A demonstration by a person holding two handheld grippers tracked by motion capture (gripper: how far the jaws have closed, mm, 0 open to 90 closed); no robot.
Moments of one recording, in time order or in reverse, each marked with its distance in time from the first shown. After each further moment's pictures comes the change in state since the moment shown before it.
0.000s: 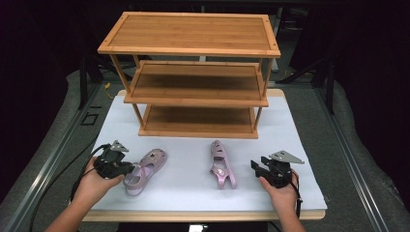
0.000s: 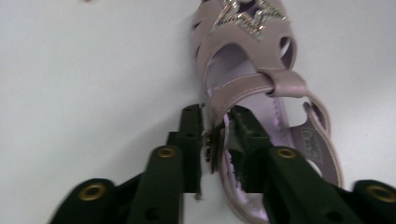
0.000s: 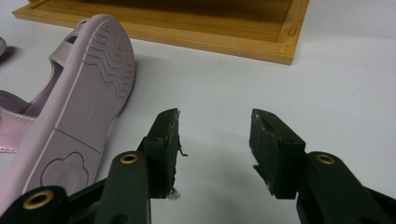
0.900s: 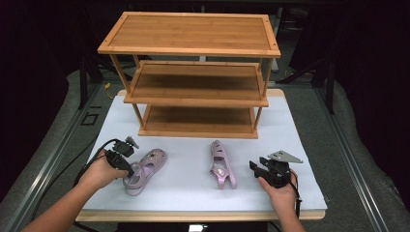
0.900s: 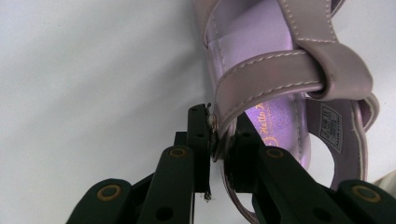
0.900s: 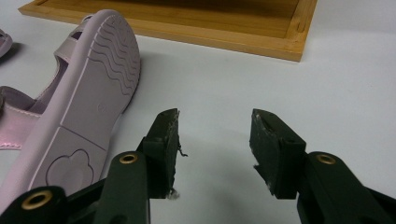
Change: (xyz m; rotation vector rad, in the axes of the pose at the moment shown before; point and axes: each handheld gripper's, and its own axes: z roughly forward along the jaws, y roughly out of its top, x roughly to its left) left arm 0.007 0.030 0.027 0.374 -0.060 -0.049; right arm 0.001 -0.001 0.003 0.007 0.015 0.001
